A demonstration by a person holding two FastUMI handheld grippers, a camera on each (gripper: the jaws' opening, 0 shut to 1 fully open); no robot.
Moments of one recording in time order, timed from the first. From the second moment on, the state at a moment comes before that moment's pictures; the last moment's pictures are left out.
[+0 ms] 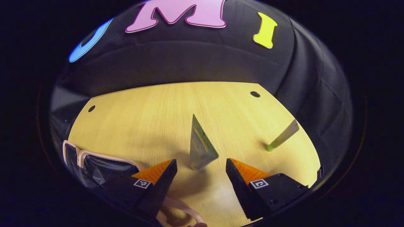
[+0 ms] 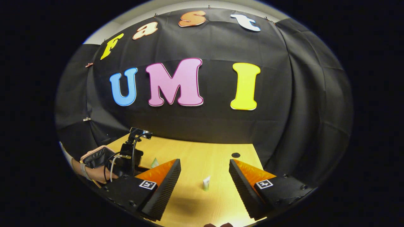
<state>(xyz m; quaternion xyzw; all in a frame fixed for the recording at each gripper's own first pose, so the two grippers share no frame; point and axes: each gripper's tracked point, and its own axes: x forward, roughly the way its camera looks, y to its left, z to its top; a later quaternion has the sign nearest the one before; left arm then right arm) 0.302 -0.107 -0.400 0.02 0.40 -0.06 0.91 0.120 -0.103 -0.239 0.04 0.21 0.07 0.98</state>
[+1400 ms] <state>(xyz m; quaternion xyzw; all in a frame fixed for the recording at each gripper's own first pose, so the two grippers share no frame) 0.161 0.042 -0.303 -0.06 0.42 0.07 0.90 0.180 -0.069 -0.485 0.02 0.36 0.07 0.93</state>
